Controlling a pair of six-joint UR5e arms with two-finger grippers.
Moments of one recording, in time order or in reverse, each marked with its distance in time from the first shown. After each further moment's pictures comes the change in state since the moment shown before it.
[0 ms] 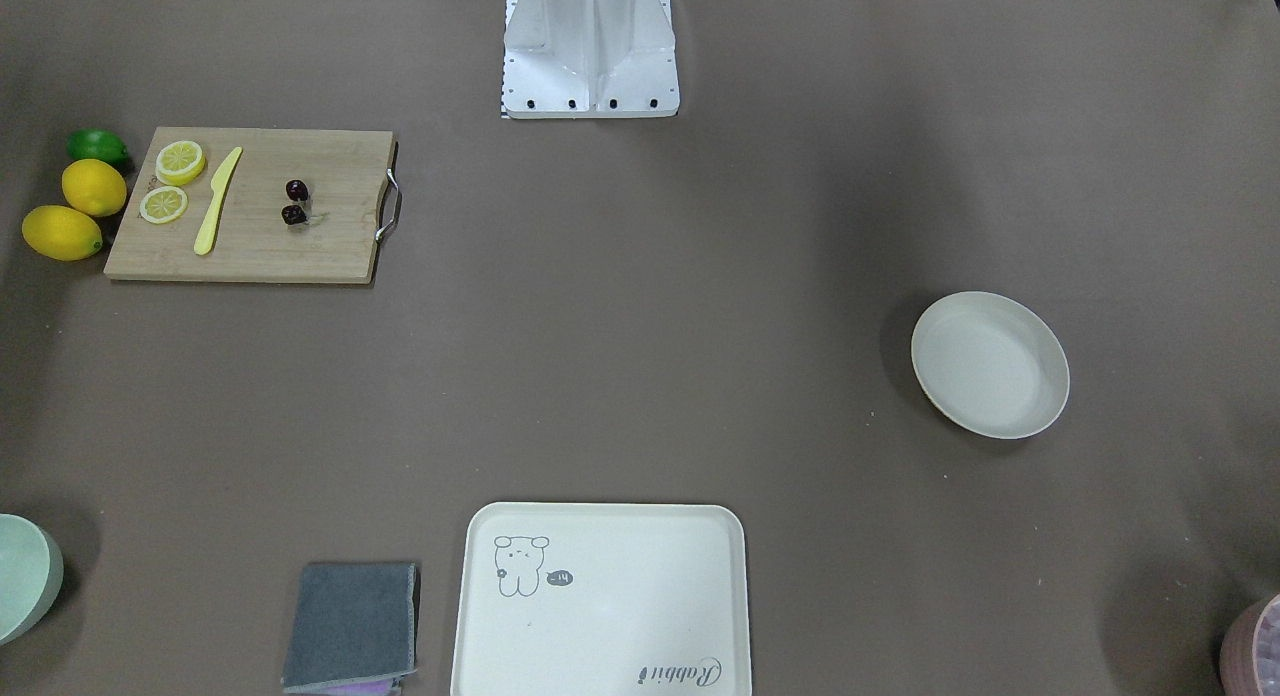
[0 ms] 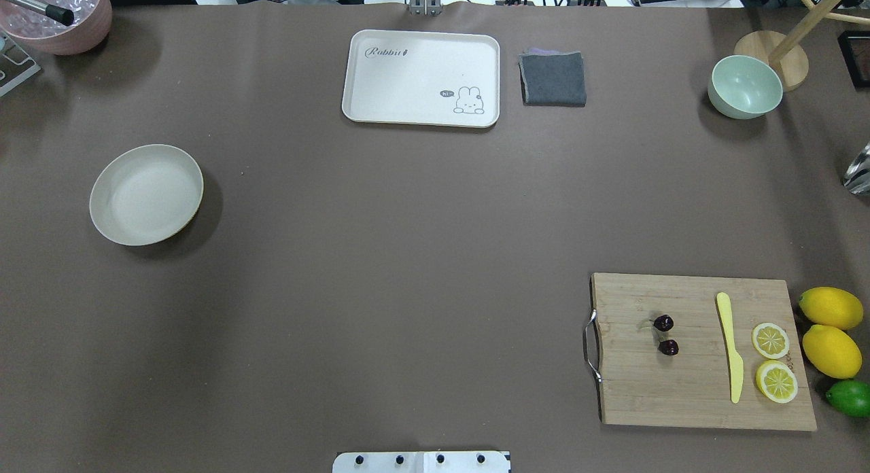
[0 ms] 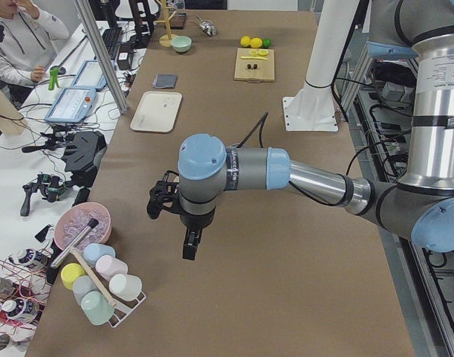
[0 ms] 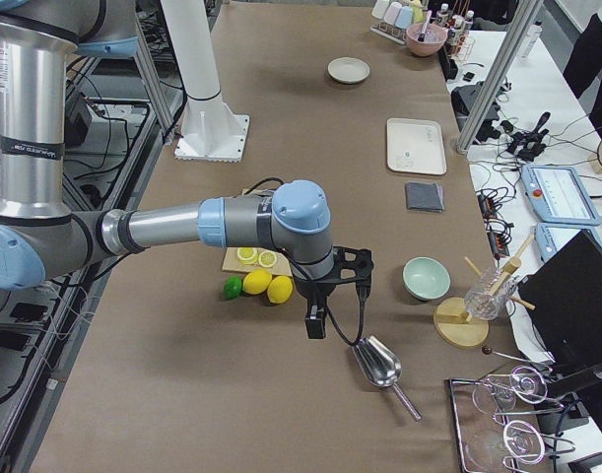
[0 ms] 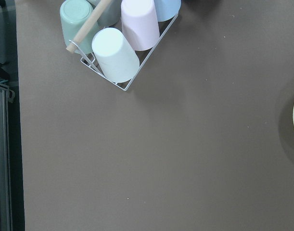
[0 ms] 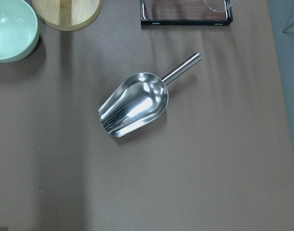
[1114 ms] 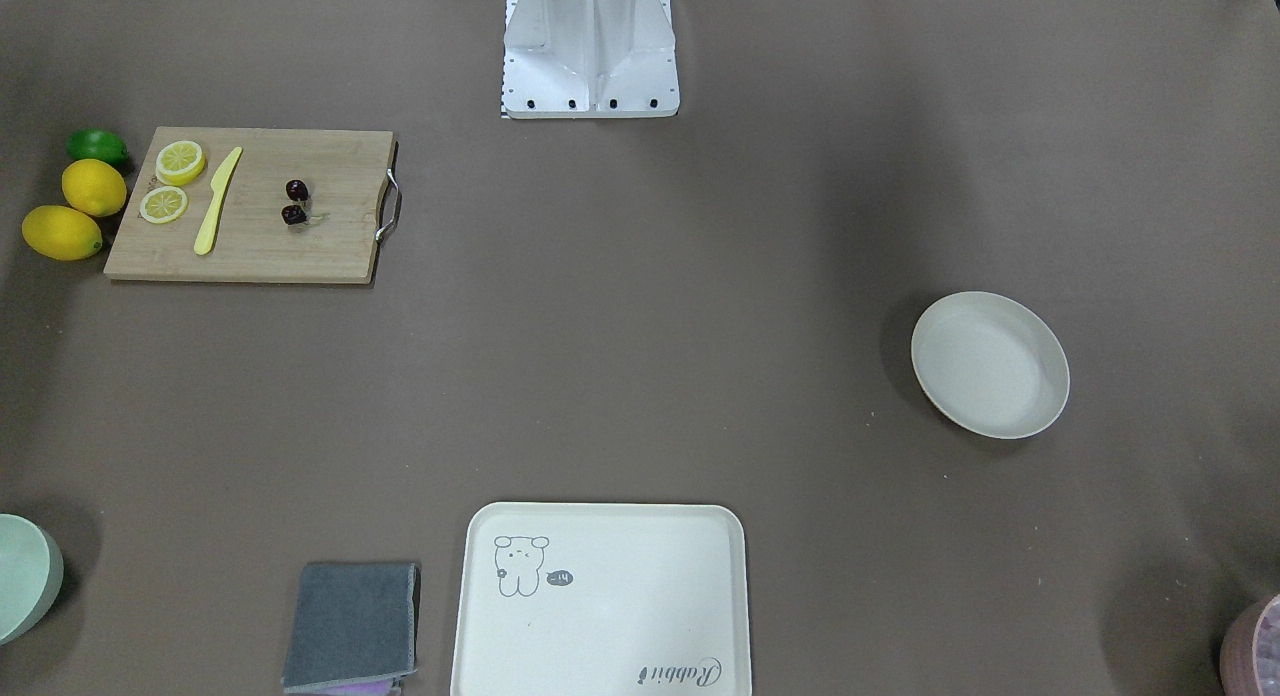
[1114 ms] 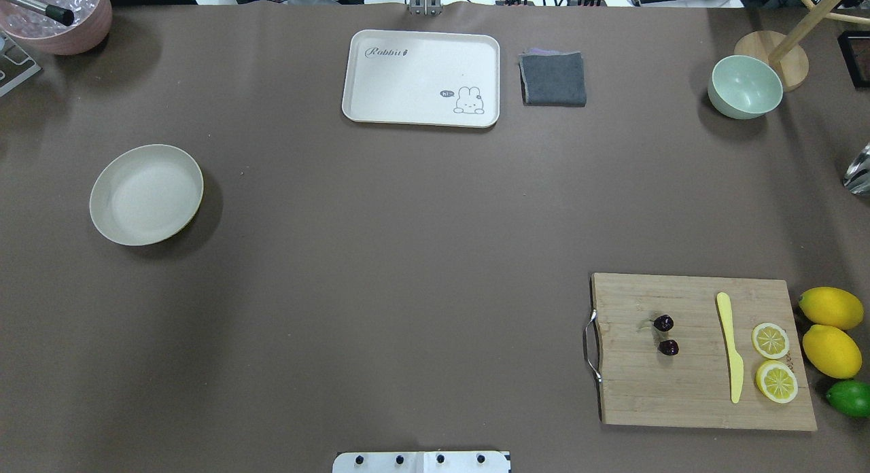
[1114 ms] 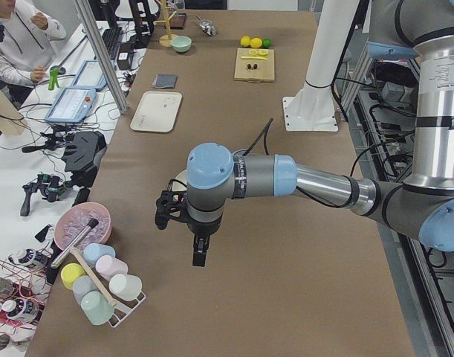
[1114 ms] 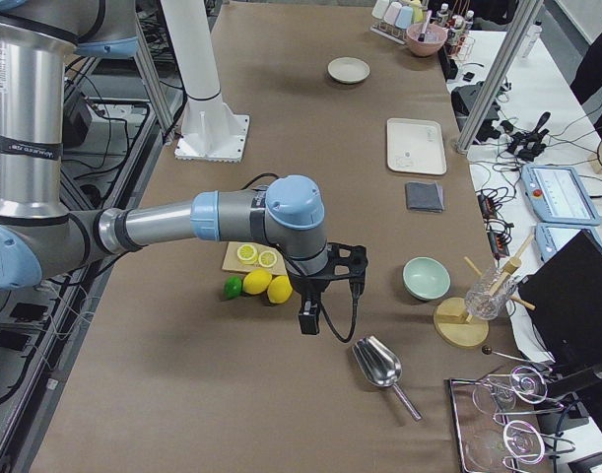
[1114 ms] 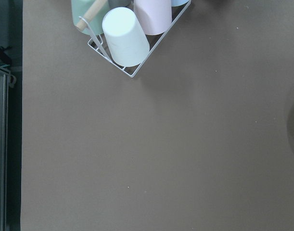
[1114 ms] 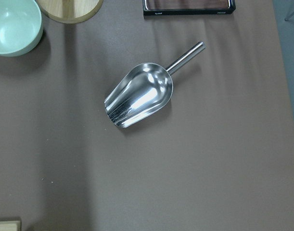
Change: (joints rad) left arm -0.001 0.037 -0.008 -0.025 0.000 -0.097; right arm 0.014 -0.011 0.036 -0.046 0.010 -0.003
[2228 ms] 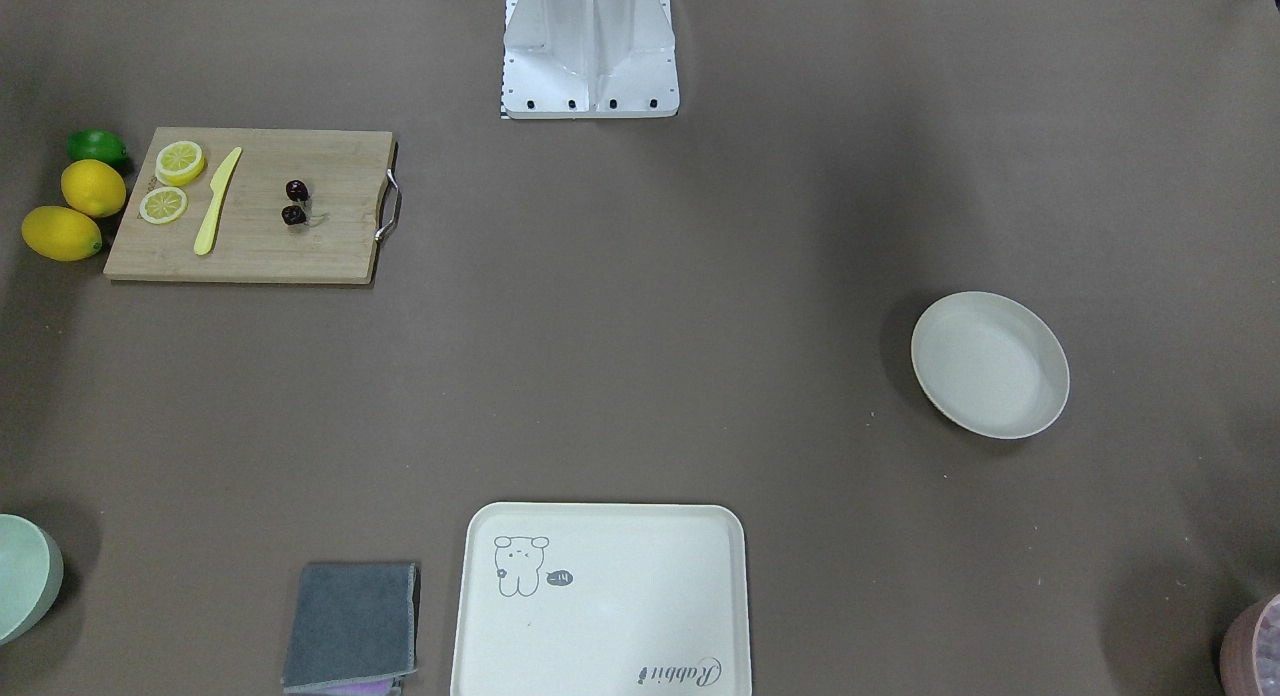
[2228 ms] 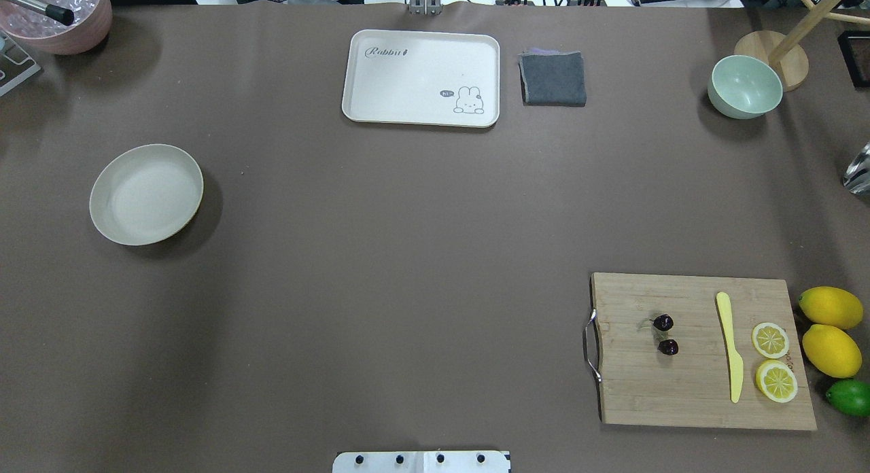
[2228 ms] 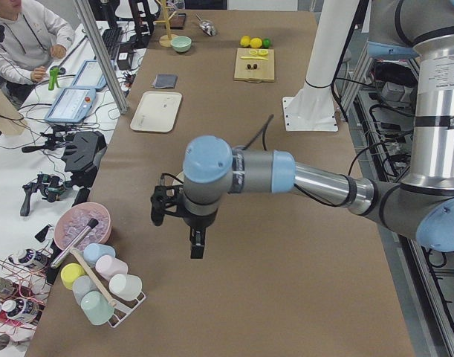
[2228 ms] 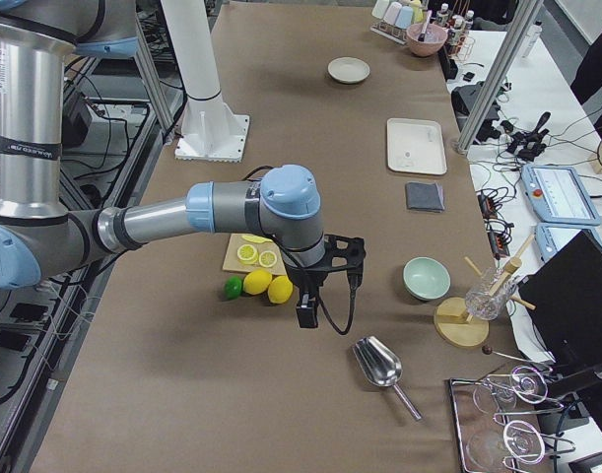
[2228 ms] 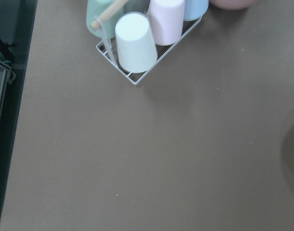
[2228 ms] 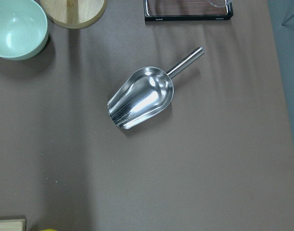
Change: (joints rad) left arm -0.009 -0.117 -0.006 0.138 -0.047 -0.109; right arm 0.010 -0.008 0.039 -0.021 0.002 -0.009
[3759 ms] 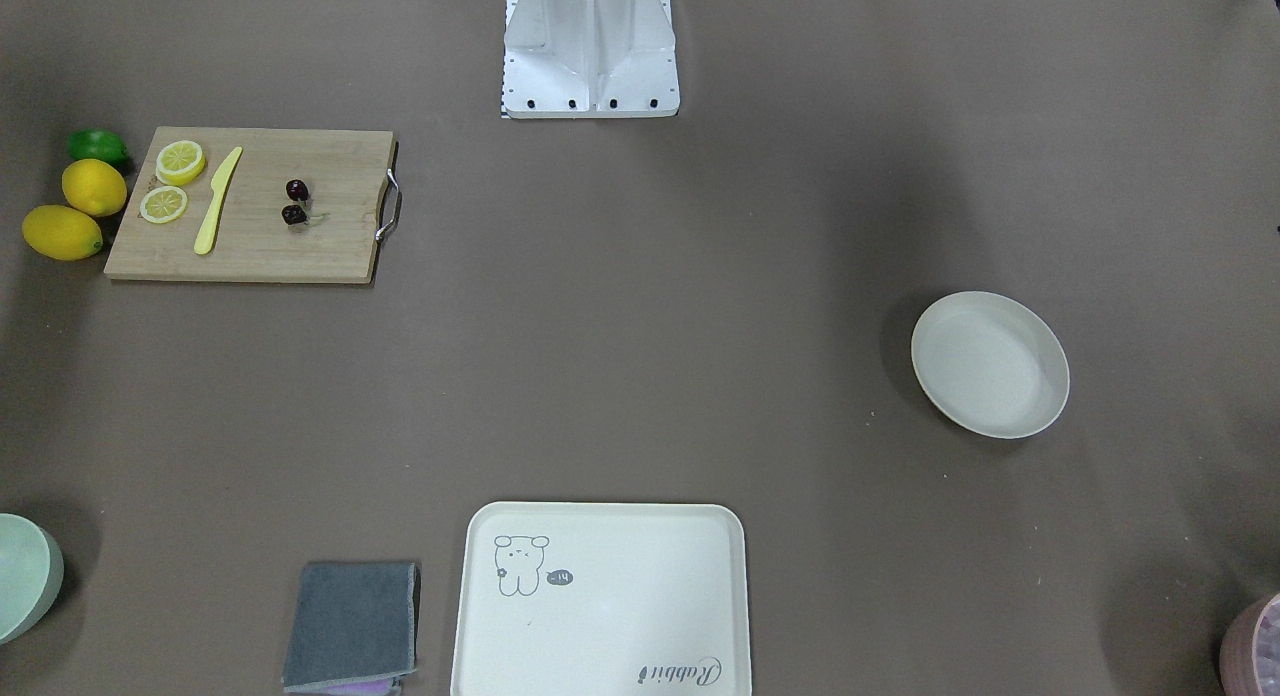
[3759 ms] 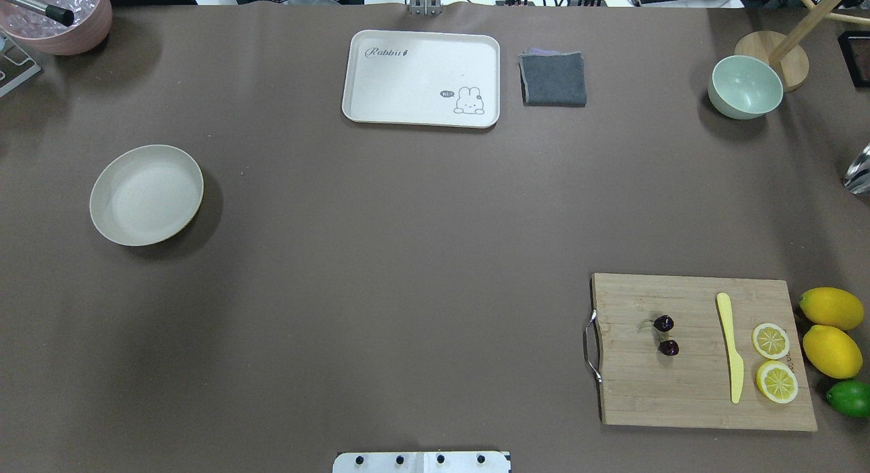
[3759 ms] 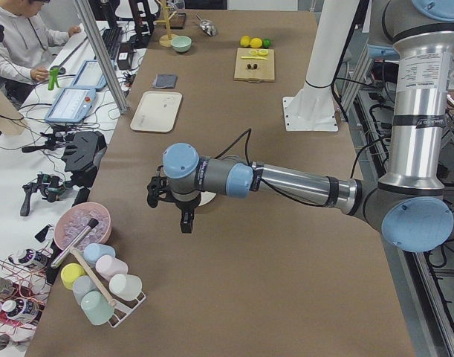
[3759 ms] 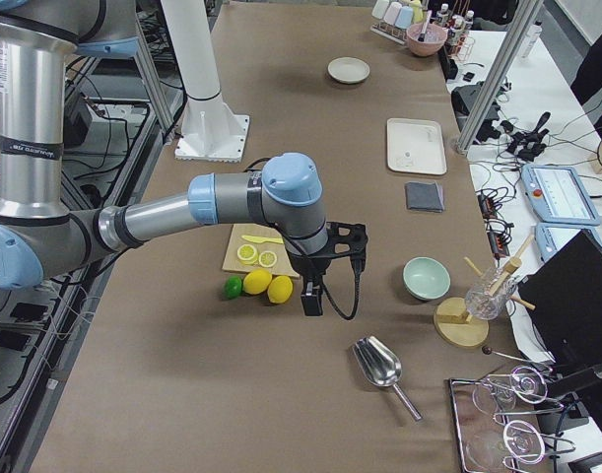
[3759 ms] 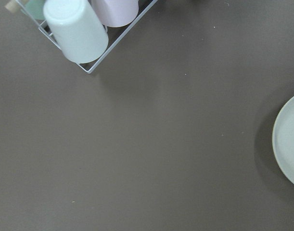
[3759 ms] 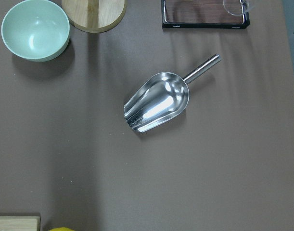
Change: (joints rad) left arm 0.363 0.058 0.134 -0.461 -0.095 -0.316; right arm -0.018 0.010 0.026 -0.005 0.017 -0.002
